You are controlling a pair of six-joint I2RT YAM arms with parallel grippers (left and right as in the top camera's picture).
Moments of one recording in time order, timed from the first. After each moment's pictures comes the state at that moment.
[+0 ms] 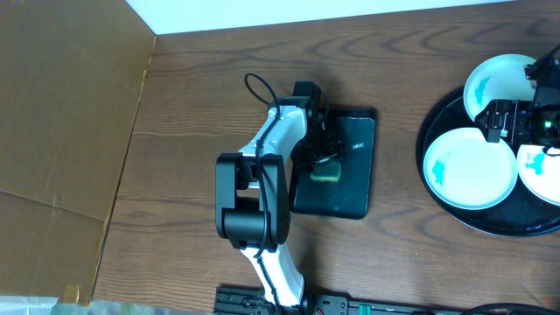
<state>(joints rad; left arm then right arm) -0.05 1.96 1.27 -0.93 0.13 -0.33 0.21 1.44 1.26 -0.81 -0.32 0.31</state>
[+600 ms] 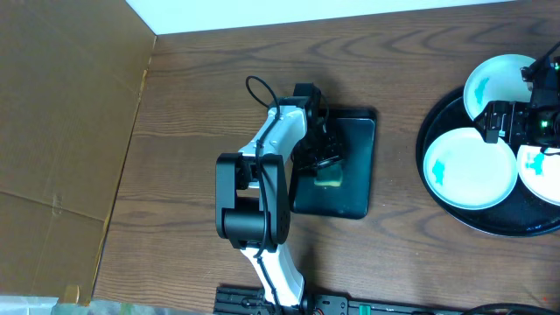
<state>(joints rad) -0.05 1.96 1.27 -0.98 0.18 -0.34 0.21 1.47 1.26 -0.82 -0.32 0.31</state>
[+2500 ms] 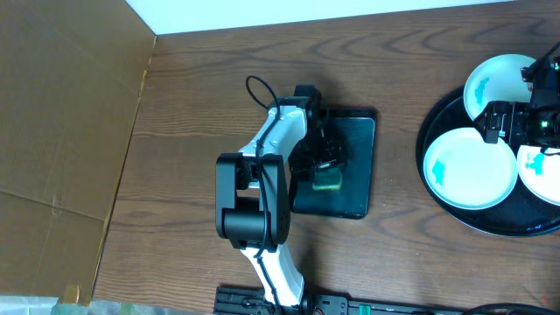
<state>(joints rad) -0.06 1.96 1.27 -1.04 0.13 -0.33 0.21 1.47 1.26 -0.82 -0.32 0.31</state>
